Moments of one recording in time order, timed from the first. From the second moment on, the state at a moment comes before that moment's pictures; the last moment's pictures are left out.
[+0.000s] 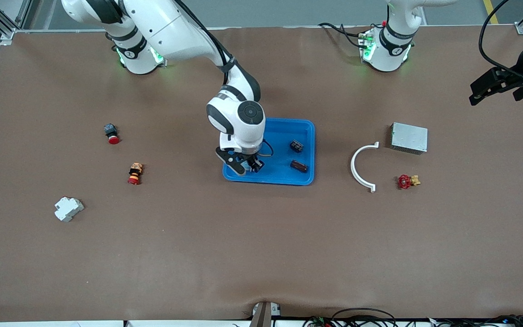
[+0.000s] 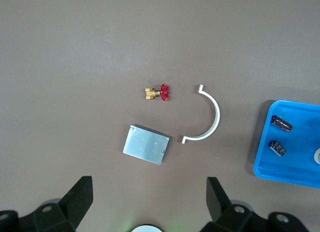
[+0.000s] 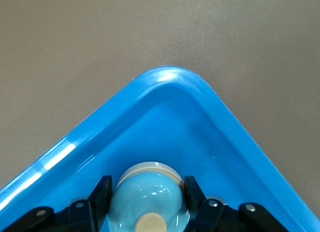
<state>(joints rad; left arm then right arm) -0.03 -0.05 -0.05 -1.52 0.03 1.45 -0.16 0.76 0.73 0.03 -1.63 -0.18 2.32 1.68</state>
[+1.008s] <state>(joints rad) -0.03 -0.05 -0.05 -1.52 0.03 1.45 -0.16 0.76 0.73 0.02 -1.62 -0.18 2.32 1.71</state>
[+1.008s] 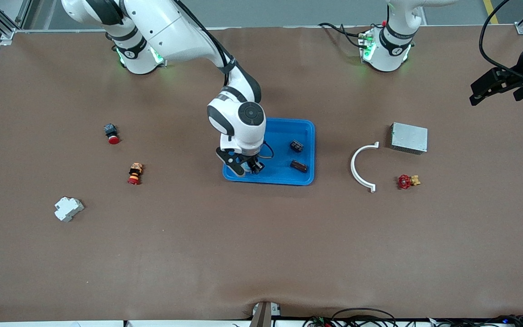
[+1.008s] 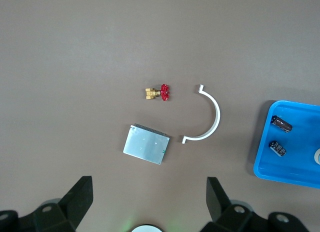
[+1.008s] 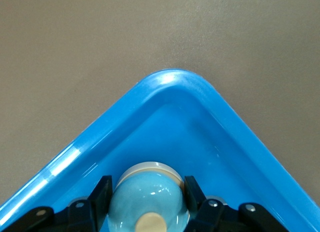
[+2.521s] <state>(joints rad) -0.03 -0.05 -0.05 -1.52 0.03 1.45 -0.16 0.80 0.71 0.02 -1.53 -0.20 2.14 1.65</state>
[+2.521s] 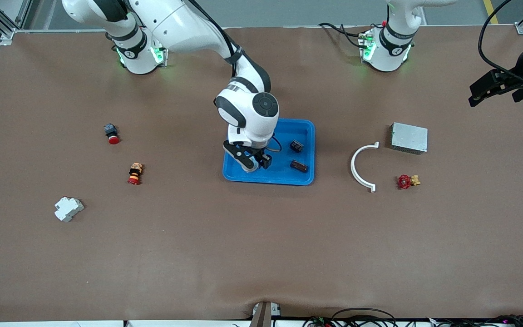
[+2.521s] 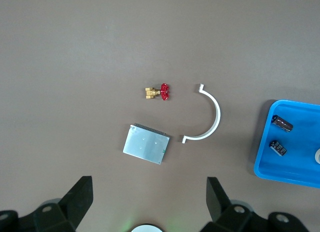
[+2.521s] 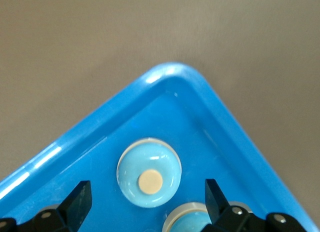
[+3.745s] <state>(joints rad) -0.03 -0.05 -0.05 -1.52 0.03 1.45 -0.16 0.38 0.37 0.01 -1.64 -0.18 1.87 0.67</state>
